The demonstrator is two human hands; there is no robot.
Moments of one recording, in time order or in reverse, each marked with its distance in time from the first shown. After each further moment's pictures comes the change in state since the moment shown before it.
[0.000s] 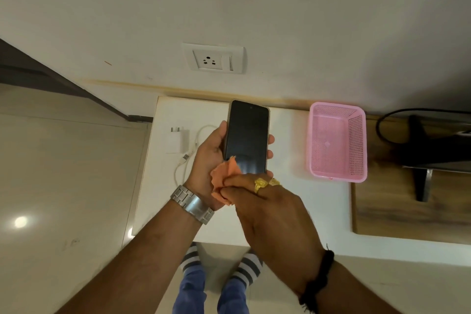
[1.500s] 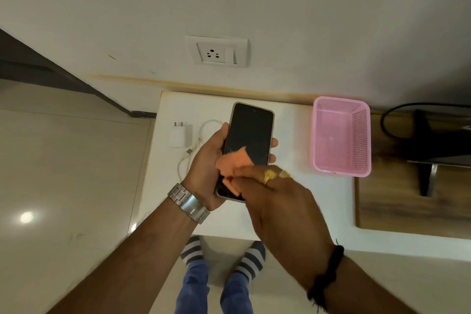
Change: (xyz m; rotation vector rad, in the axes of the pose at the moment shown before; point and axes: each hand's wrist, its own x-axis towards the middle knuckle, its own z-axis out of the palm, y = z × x) left_hand -0.013 -0.001 -0.012 0.059 0.011 -0.066; right_hand -0.004 -0.005 -0.004 -0.021 0.106 0.026
